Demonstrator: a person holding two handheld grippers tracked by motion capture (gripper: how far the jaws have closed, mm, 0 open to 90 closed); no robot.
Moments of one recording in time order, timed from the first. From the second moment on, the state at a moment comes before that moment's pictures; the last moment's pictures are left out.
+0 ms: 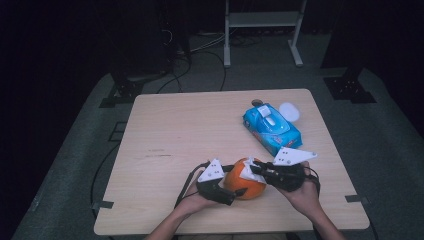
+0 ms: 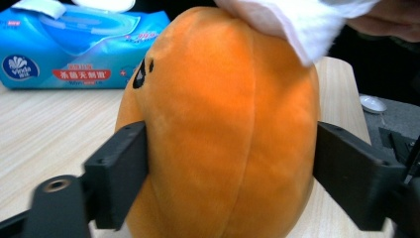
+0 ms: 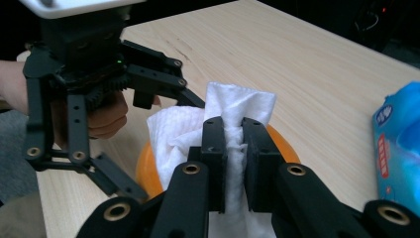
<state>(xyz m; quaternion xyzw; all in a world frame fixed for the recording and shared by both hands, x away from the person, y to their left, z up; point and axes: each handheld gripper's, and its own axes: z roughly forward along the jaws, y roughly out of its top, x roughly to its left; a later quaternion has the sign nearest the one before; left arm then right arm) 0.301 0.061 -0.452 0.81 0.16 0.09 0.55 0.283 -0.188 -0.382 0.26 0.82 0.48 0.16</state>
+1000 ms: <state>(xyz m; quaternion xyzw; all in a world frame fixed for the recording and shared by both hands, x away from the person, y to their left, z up) 0.296 0.074 -0.415 0.86 0.14 0.10 0.49 0.295 -0.198 -0.391 0.32 0.79 0.51 0.10</state>
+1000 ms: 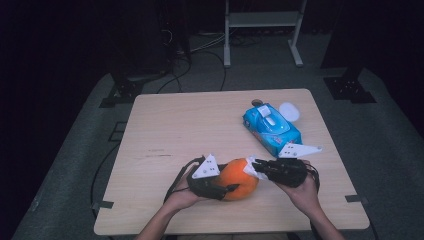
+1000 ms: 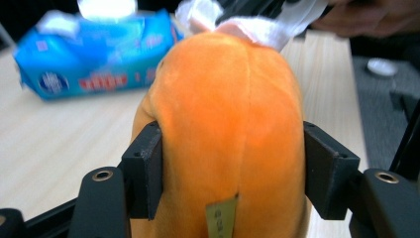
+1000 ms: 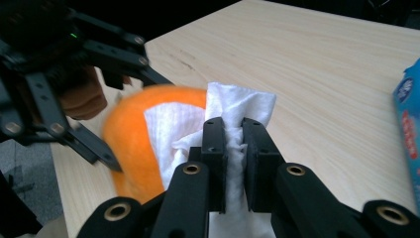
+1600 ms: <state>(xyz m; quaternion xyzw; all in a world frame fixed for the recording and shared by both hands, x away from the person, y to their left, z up) 0.316 0.078 -0.444 0.84 0.13 0.09 0.51 0.301 -0.201 -0.399 0.33 0.79 0.50 0.11</state>
